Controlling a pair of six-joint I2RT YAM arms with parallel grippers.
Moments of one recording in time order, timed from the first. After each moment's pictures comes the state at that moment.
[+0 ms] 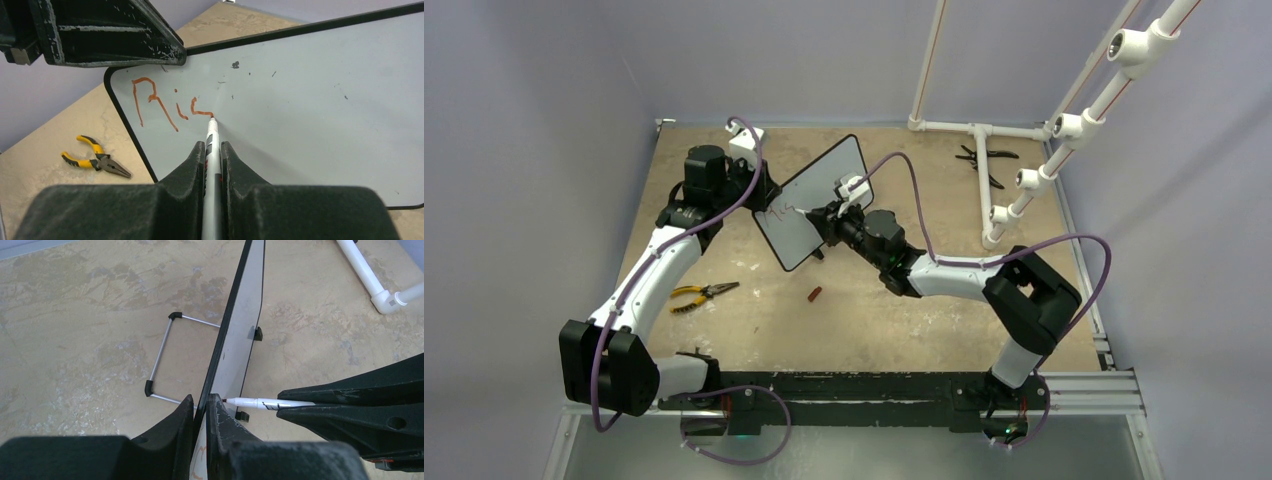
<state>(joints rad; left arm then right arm) -0.21 1.27 1.05 -0.22 0.34 -0.04 0.87 1.70 0.90 0.80 0.09 0.22</state>
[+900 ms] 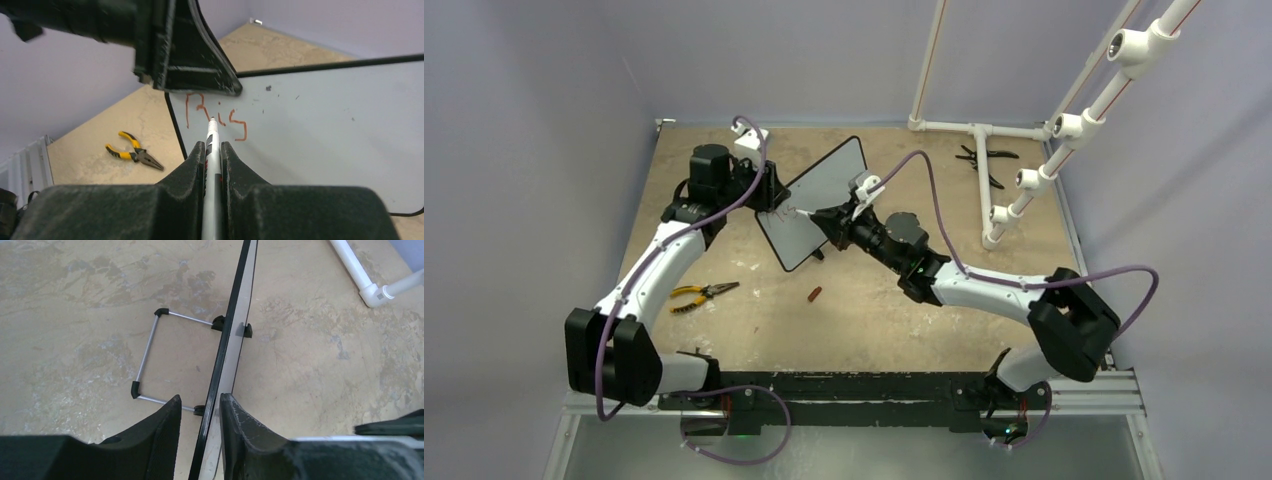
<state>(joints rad) -0.21 1.30 1.05 -0.21 0.39 -0.05 0.88 1.51 0.83 0.74 0.00 0.23</state>
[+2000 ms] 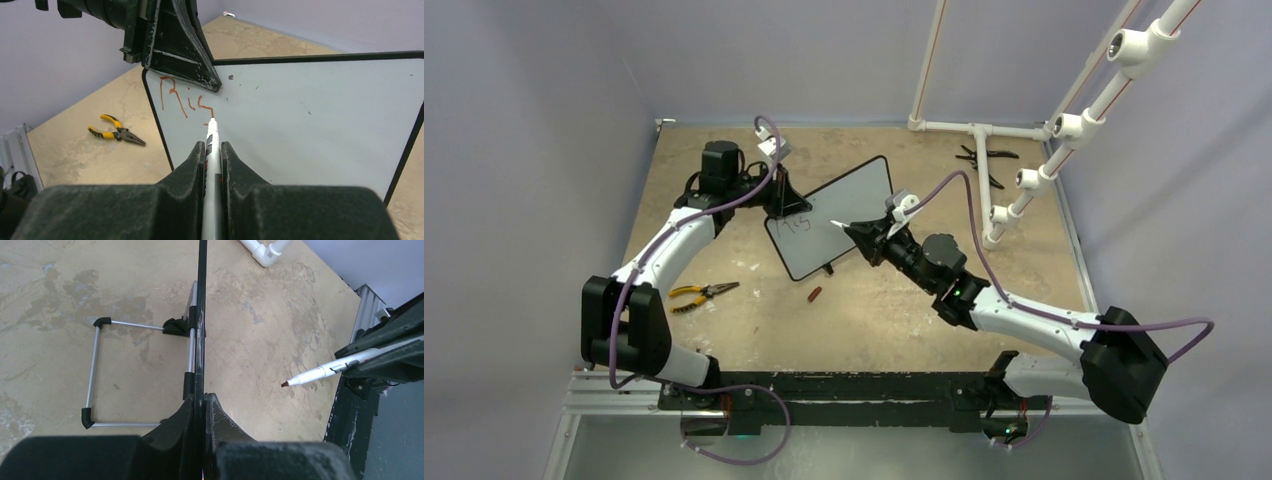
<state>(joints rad) -0.20 1.46 1.08 -0.16 0.86 0.00 0.86 1.19 0.61 0.64 0.06 0.19</state>
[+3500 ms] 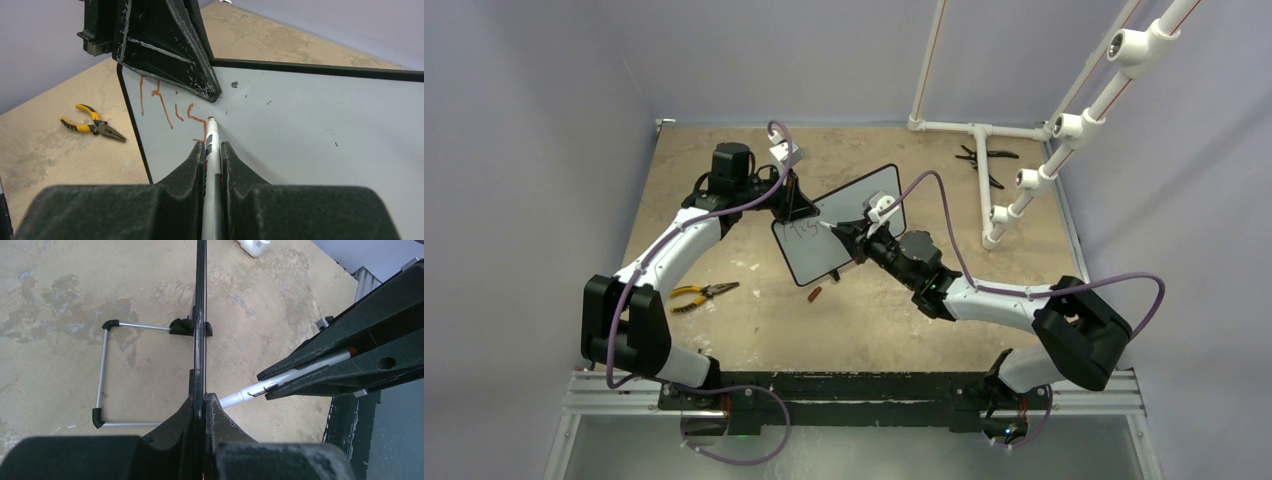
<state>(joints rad) -0.26 1.46 1.09 -0.21 0.86 0.08 0.86 1.42 0.64 0.81 0.06 0.12</state>
